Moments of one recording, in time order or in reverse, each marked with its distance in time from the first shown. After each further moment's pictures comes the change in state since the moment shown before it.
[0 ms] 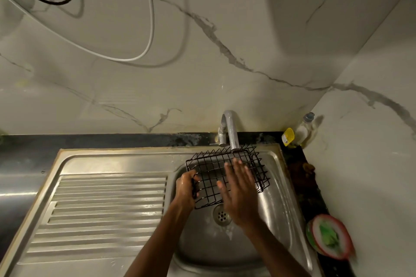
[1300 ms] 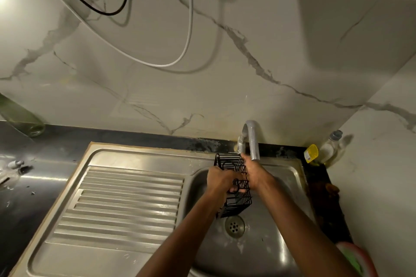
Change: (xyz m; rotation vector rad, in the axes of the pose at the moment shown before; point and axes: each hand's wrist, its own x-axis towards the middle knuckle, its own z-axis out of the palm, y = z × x) left_hand -0.032 0.035 0.053 0.226 -0.130 0.167; right_hand 0.132 -0.009 -0.004 1.190 -0.622 1.135
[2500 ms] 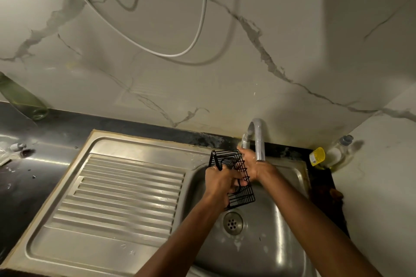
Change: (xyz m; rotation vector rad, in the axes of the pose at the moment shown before) left_hand -0.014 0.003 0.002 -0.293 0.092 -0.026; right_hand 0.098 -0.006 -0.027 -0.298 -0.044 -0.044
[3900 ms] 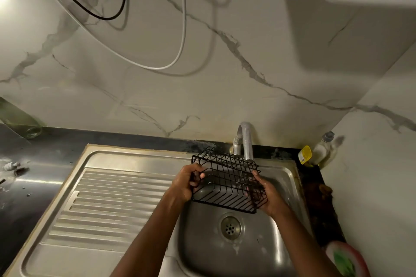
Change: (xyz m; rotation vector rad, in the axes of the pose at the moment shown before) left_hand 0.035 0.026 -0.076 -0.013 -0.170 -0.182; right_hand -0.088 0.086 -0.039 0.467 -0.041 -0.157
